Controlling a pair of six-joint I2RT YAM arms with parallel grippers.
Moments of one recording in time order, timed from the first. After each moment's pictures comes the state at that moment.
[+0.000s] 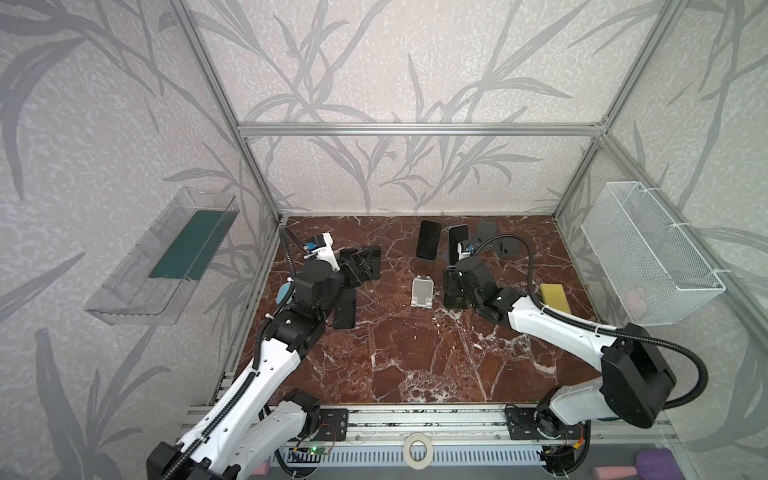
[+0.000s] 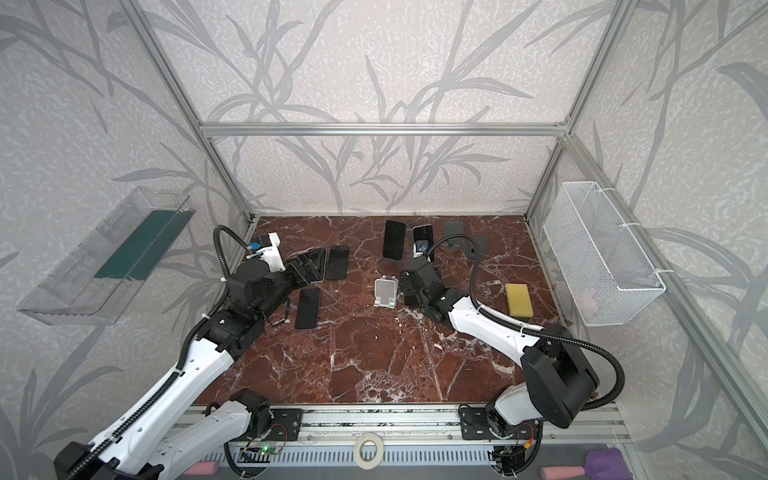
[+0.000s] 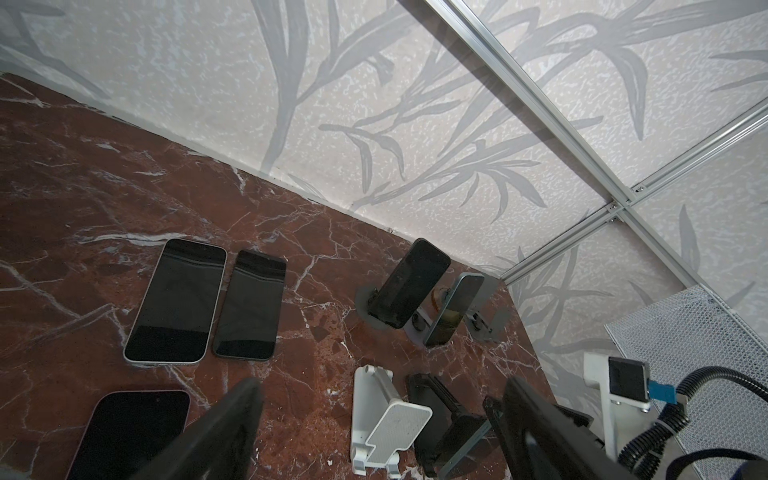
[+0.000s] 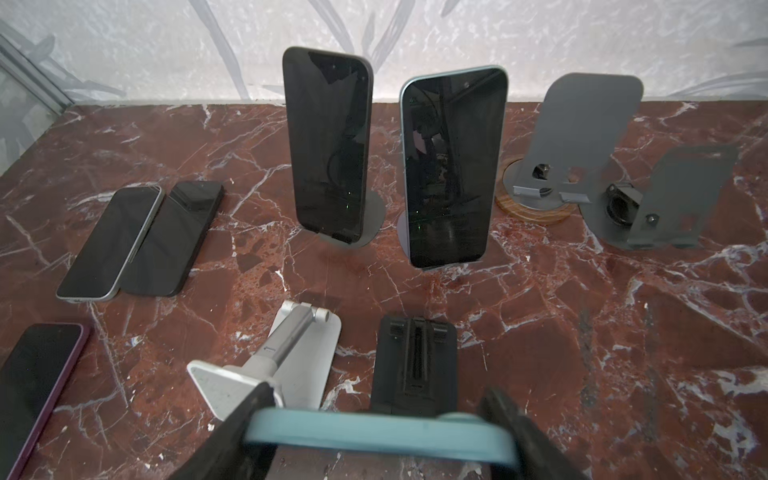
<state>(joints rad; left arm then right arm) -0.39 0.91 0.80 -0.13 -0.10 -0.65 0.69 1.44 0.91 -0.09 0.41 0.40</state>
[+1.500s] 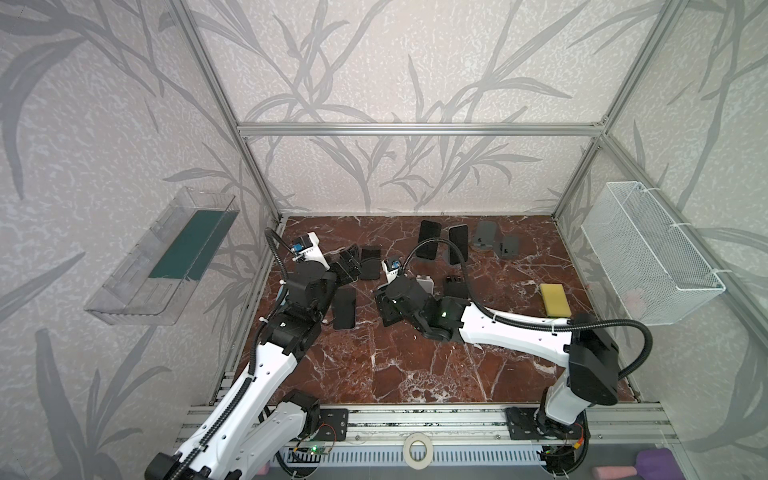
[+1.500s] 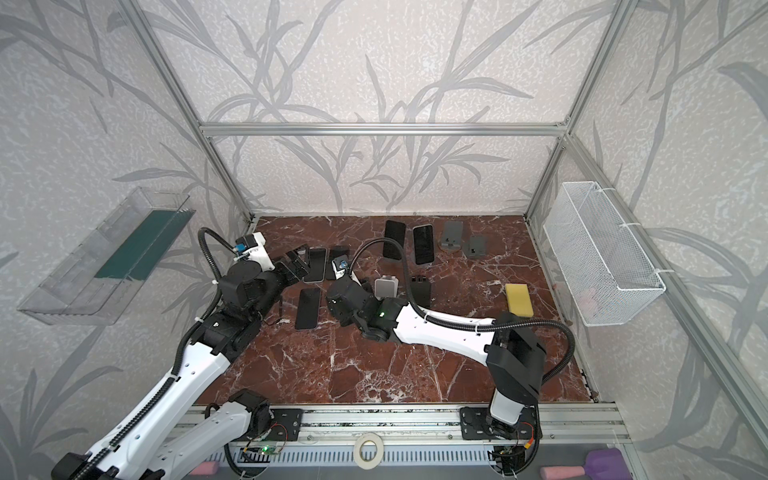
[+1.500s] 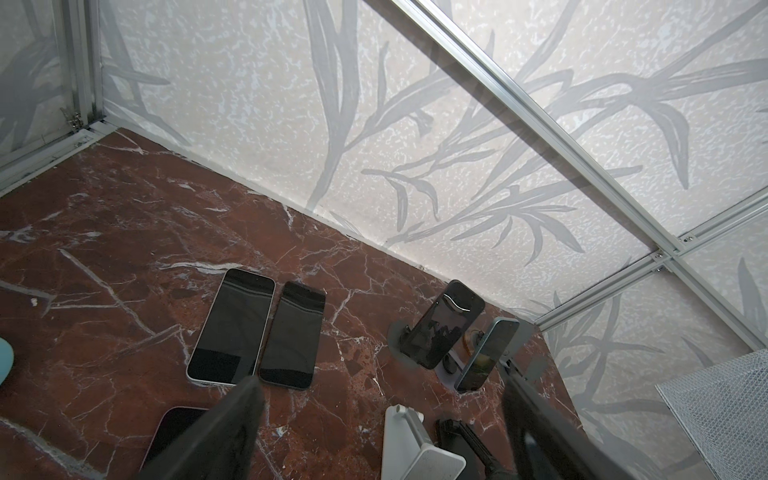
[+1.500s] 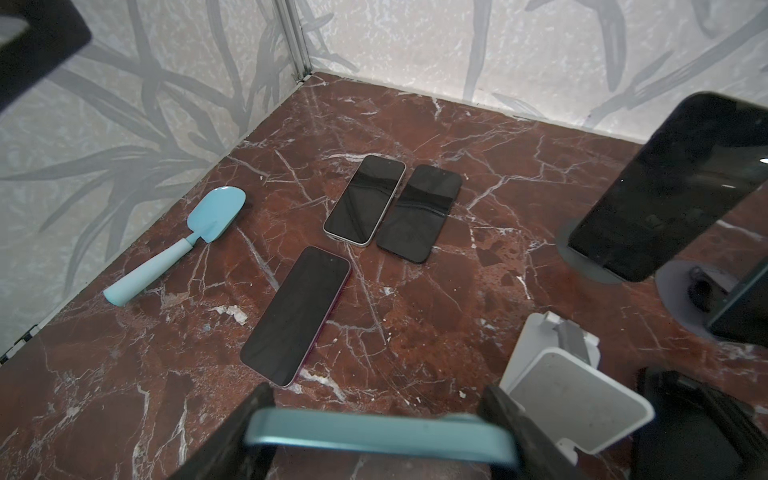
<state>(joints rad) -0.35 0.87 0.79 -0.13 -0.21 -0.65 1.11 1.72 1.32 -0.17 0.45 0.44</state>
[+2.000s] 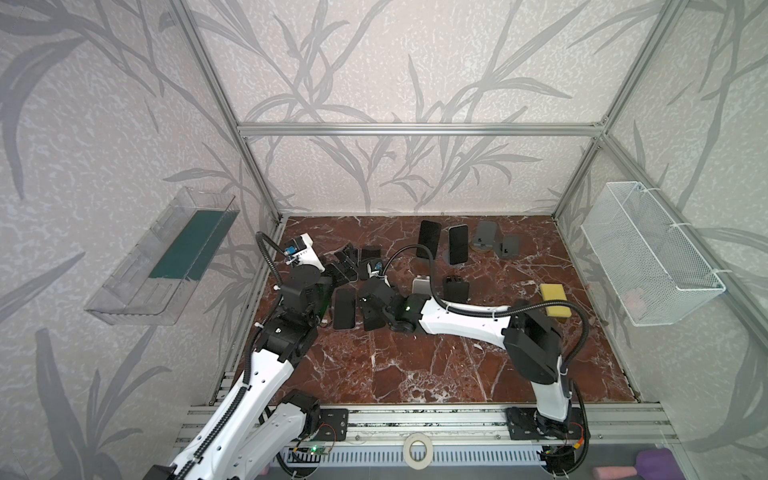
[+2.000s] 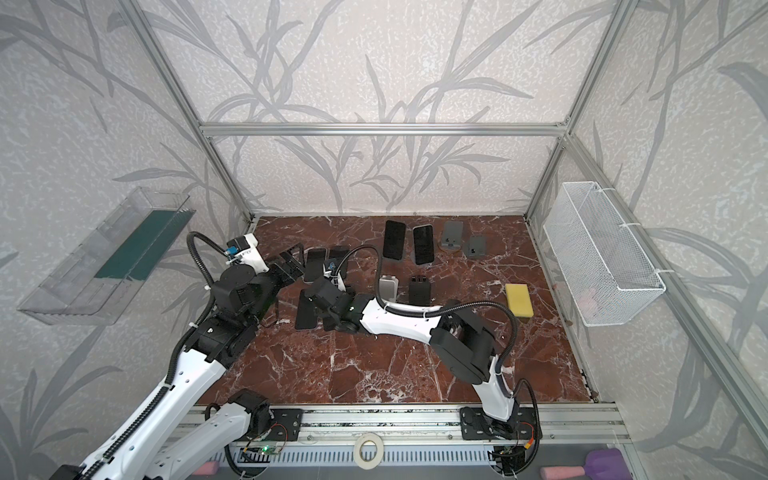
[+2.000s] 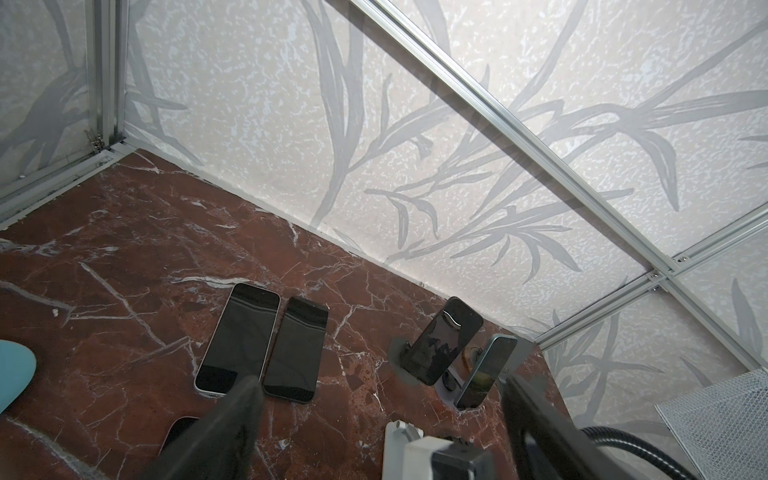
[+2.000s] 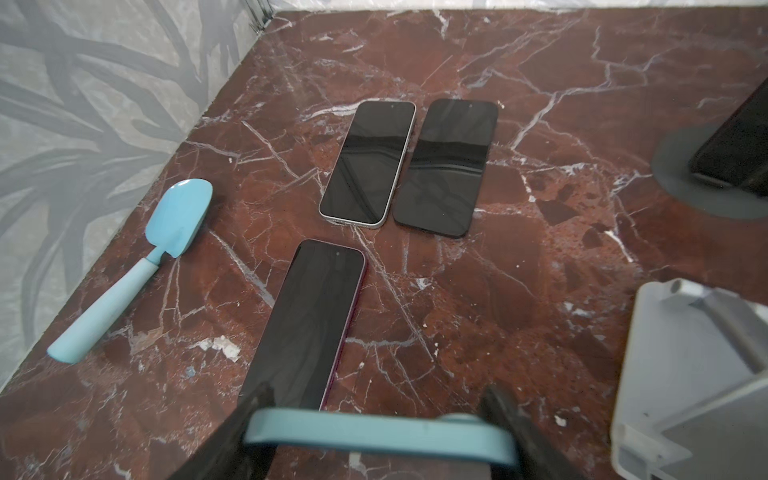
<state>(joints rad) -0.35 0.83 0.78 -0.13 -0.24 -0.65 1.10 2.06 1.58 -0.25 0.43 0.67</state>
